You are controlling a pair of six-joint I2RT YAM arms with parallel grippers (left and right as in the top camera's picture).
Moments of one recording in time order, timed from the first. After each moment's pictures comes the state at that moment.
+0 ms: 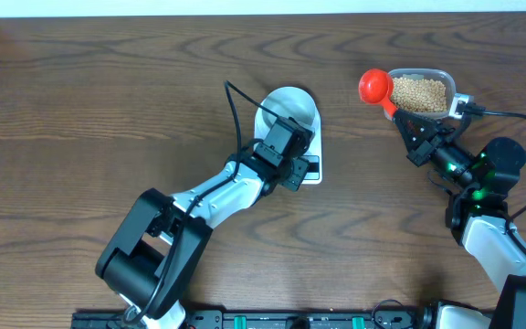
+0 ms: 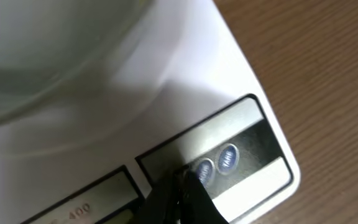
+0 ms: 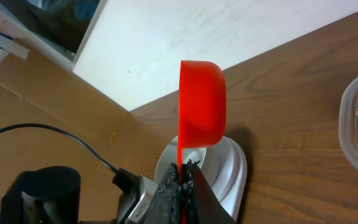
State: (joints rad) left arm -0.62 1.82 0.99 -0.18 0.07 -0.12; right arm -0.17 1.38 0.48 0.79 -0.87 0.68
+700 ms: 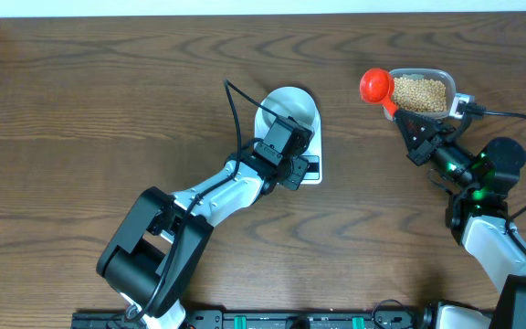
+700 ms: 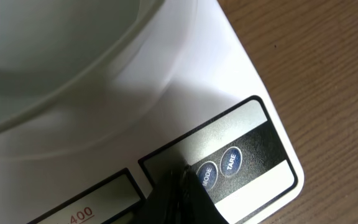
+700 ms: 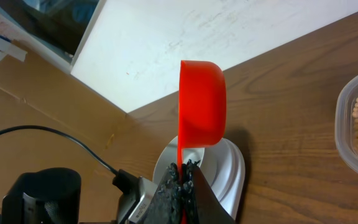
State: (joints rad) left arm -0.62 1.83 1.00 -0.19 0.07 -0.12; right arm -0.17 1.38 0.48 0.79 -0.86 0.68
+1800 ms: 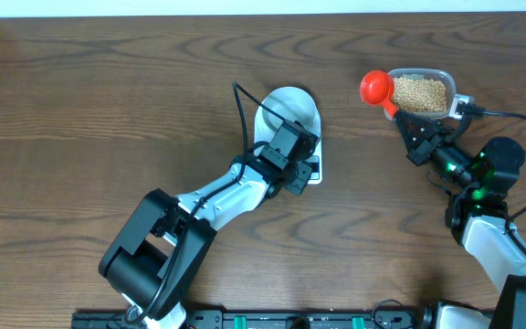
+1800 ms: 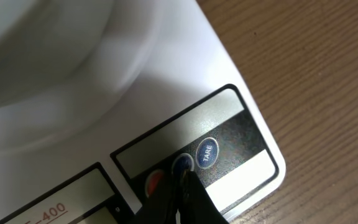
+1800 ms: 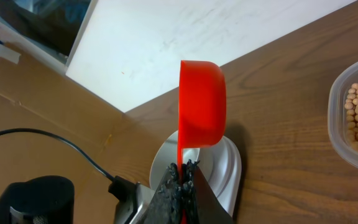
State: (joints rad) left arm -0.65 1.83 1.00 -0.20 0.05 -0.11; right arm -0.17 1.38 0.48 0.76 -0.85 0.68
